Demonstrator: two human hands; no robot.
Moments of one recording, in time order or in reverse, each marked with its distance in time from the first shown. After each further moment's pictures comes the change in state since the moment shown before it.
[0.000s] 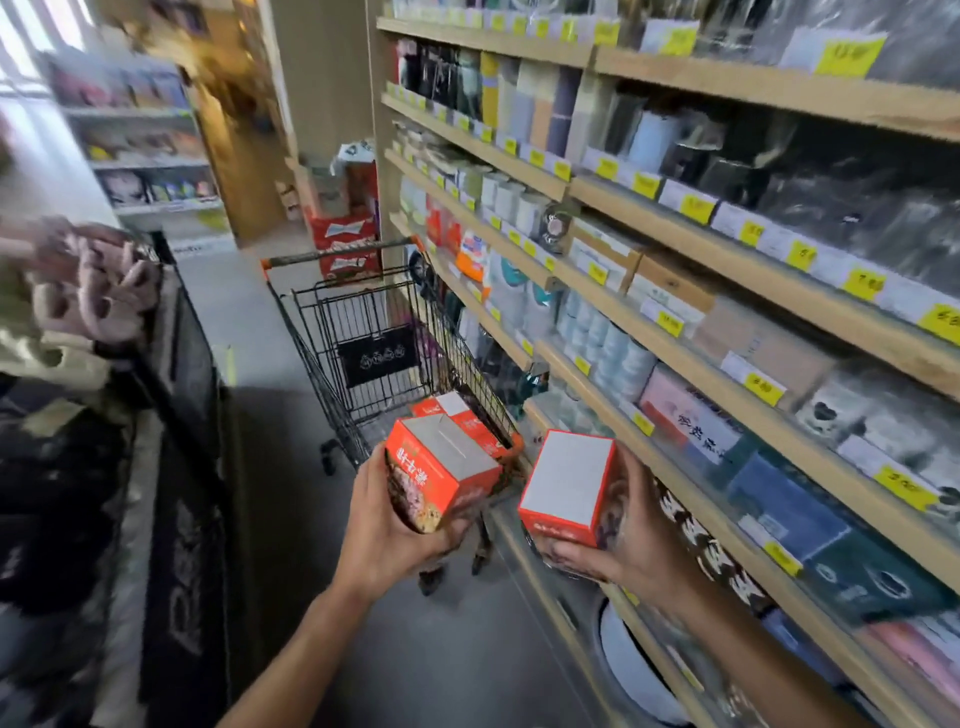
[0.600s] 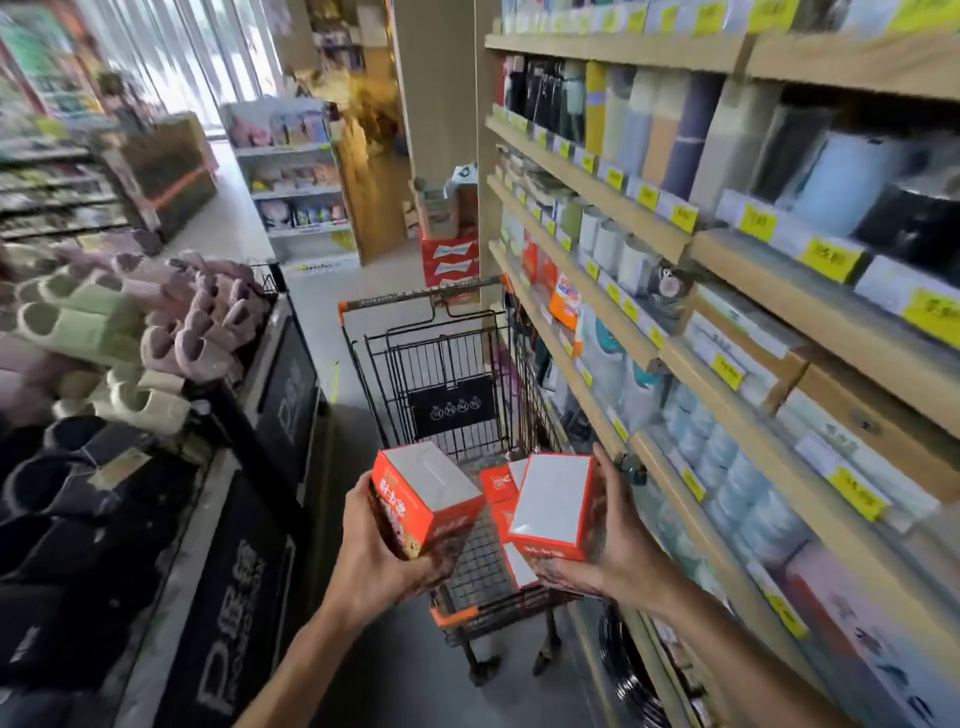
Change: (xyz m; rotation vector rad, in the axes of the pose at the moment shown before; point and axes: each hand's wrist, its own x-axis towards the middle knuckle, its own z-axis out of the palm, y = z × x) left_hand 0.186 -0.053 0.022 -0.025 0.158 -0.206; right_hand 0.294 0.078 0.039 0.135 -0.282 -0.146
